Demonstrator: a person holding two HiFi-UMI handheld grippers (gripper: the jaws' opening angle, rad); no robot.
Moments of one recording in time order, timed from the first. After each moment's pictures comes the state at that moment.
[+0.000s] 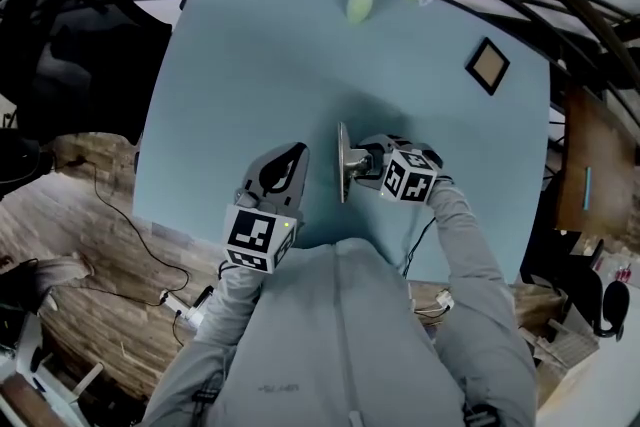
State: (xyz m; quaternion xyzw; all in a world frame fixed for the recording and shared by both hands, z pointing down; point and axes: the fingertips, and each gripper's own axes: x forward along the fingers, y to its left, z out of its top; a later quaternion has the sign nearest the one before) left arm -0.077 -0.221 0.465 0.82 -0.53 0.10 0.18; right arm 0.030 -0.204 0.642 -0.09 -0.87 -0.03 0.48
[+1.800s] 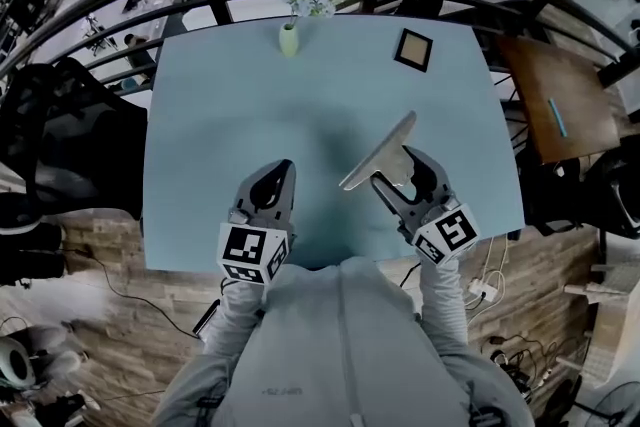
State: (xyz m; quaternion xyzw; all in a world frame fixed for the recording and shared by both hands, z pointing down) left arm -0.037 -0.175 0.400 0.88 -0.45 0.08 0.11; right arm 0.123 -0.158 0.393 0.43 -0.90 0.04 0.04
